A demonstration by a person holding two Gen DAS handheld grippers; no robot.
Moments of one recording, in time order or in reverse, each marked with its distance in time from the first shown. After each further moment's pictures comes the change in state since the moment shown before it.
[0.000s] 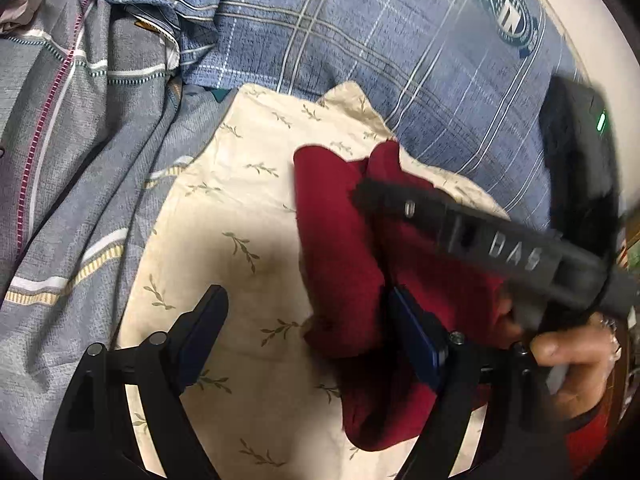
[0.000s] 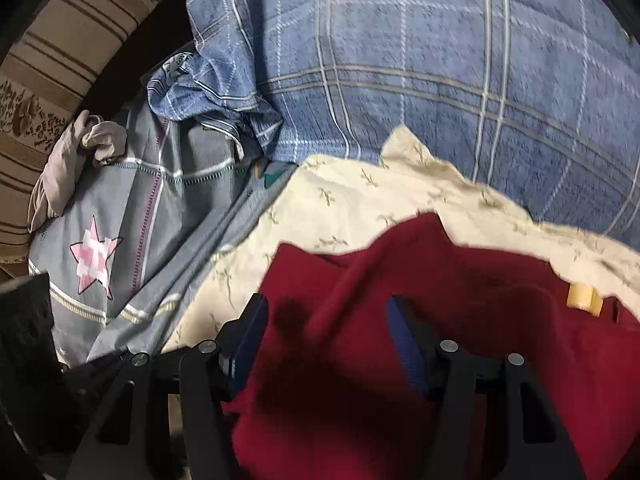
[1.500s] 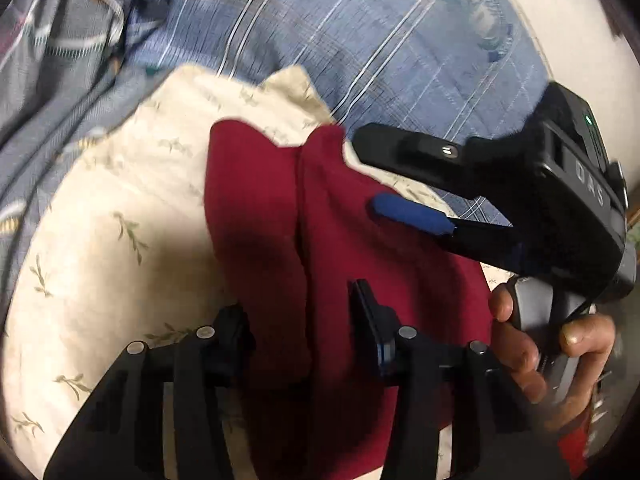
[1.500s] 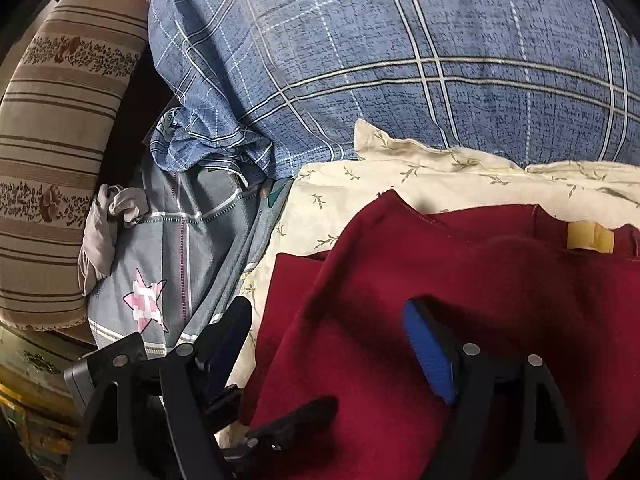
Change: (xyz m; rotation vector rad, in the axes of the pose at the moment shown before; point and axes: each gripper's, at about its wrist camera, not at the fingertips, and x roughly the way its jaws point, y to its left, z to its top) left arm 0.018 -0.026 0.004 -0.008 -0.041 -0.177; right arm -0.029 -0.035 0.005 0.214 0.003 0.168
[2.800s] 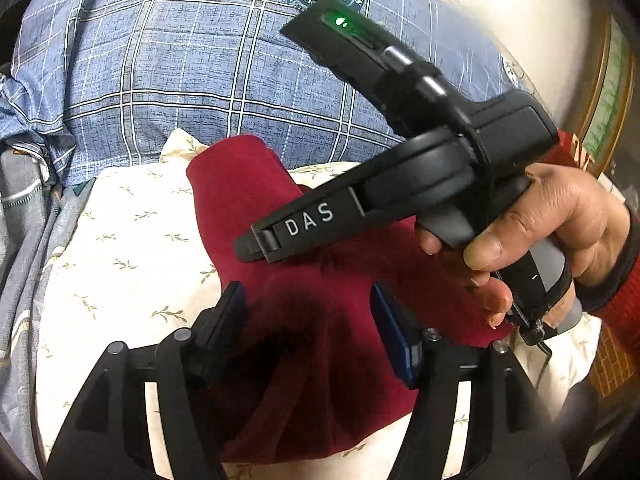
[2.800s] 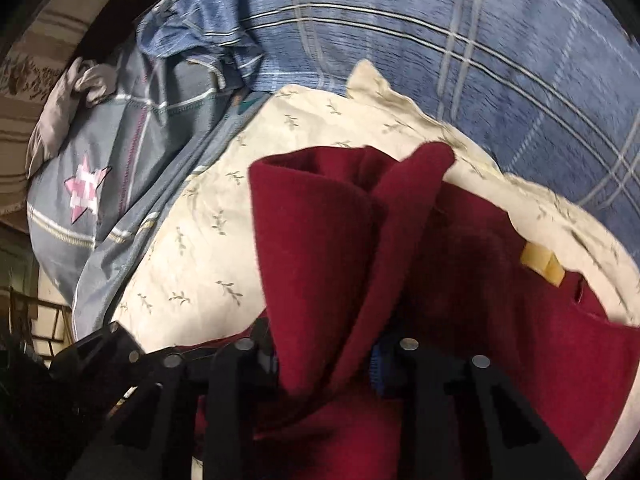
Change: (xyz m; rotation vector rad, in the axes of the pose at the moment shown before) left arm -0.011 -0.083 -0.035 0.430 -0.067 0.045; right arm 0.011 -0.002 -0.010 -0.265 0.268 -0.252
